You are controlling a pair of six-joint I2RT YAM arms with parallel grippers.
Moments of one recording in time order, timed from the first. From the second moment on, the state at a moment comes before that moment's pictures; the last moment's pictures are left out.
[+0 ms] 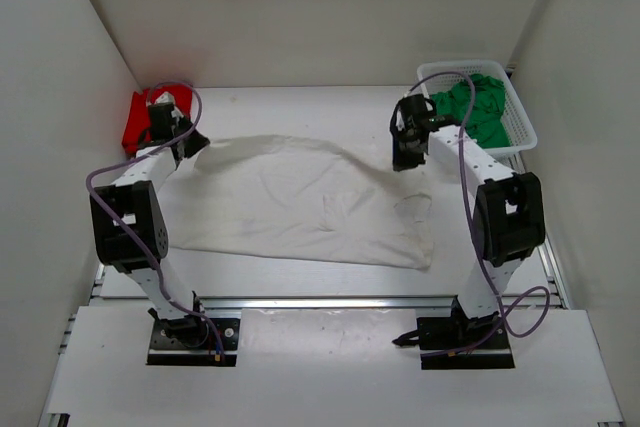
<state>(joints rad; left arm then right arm) 0.12 1.75 1.23 -0.09 0.13 -0.51 0.27 1.83 1.53 -0.72 0.01 0.25</state>
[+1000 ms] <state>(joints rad) 0.23 1.54 0.89 -0.03 0.19 -0.59 0.28 0.97 0.56 -0.52 0.01 0.44</state>
